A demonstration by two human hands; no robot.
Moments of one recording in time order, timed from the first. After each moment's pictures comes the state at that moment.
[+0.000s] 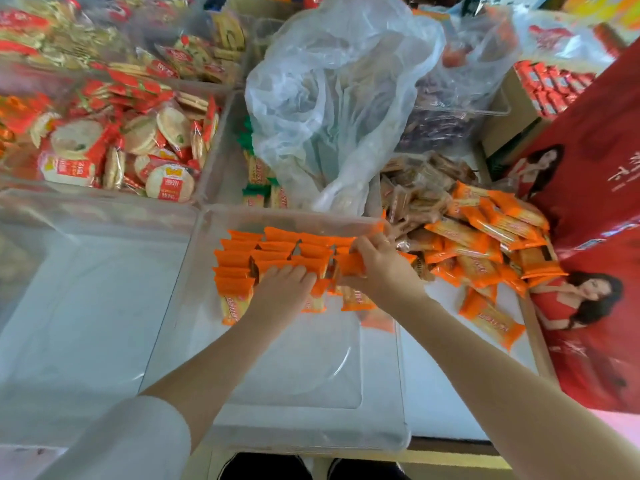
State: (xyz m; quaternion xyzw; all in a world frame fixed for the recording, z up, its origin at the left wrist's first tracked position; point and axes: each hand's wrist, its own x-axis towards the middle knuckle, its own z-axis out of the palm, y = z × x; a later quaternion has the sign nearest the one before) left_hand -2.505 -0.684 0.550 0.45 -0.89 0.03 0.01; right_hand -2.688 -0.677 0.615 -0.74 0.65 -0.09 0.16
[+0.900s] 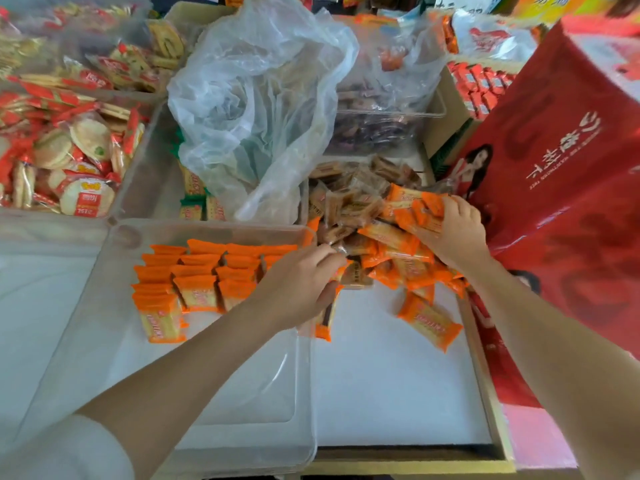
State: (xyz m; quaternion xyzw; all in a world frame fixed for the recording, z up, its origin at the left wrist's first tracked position) left_hand -2.631 -0.685 0.629 0.32 -0.92 -0.11 0.19; right_hand -2.919 -0.713 0.609 -0.58 0.81 -0.08 0.06
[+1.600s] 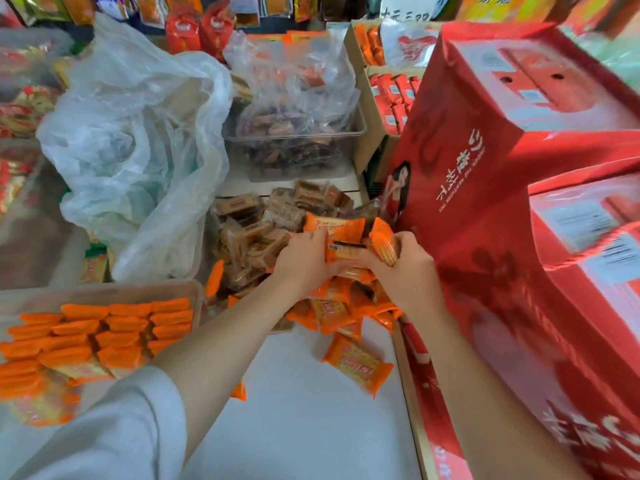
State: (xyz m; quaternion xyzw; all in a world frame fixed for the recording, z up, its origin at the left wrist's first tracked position) left_hand -2.830 -0.777 0.595 0.53 -0.82 -0.22 0.04; right_hand -2.975 -0.691 0.632 -0.48 0.79 -0.31 0.22
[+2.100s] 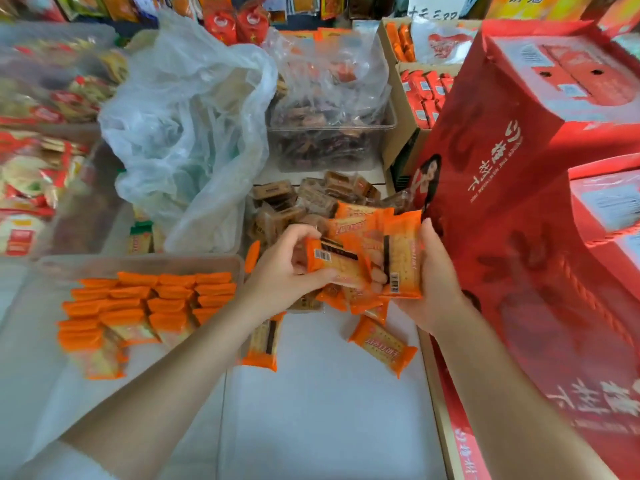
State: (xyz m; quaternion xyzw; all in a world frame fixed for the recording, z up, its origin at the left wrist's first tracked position) left_hand -2.734 -0.705 0.648 0.47 -0.67 -0.49 0.29; right_hand -2.930 -0.667 0.660 -0.15 0.43 -0.53 0.72
